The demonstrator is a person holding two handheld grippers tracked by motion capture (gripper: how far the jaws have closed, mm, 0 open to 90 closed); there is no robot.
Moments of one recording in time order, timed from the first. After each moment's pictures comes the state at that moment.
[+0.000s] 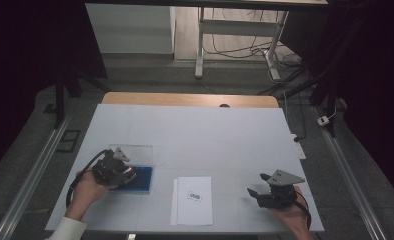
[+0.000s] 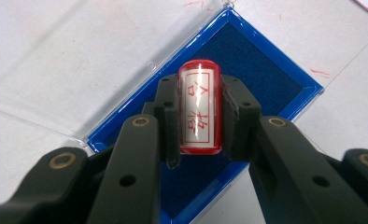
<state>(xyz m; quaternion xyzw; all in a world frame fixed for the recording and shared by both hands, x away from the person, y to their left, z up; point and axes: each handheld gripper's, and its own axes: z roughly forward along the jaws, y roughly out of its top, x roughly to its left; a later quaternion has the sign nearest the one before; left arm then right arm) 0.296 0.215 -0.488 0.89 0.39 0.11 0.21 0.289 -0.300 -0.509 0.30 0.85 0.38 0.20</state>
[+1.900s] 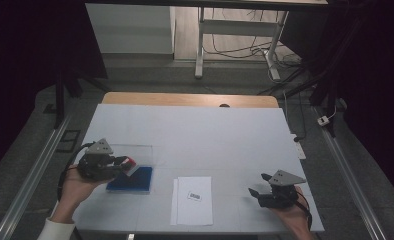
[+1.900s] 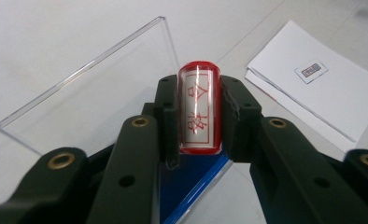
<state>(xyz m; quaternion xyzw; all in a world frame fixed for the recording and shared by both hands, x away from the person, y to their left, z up) 0.275 0.234 -0.439 0.84 0.37 0.11 0.37 0.289 -0.303 -0.510 0.30 0.85 0.38 0.20</state>
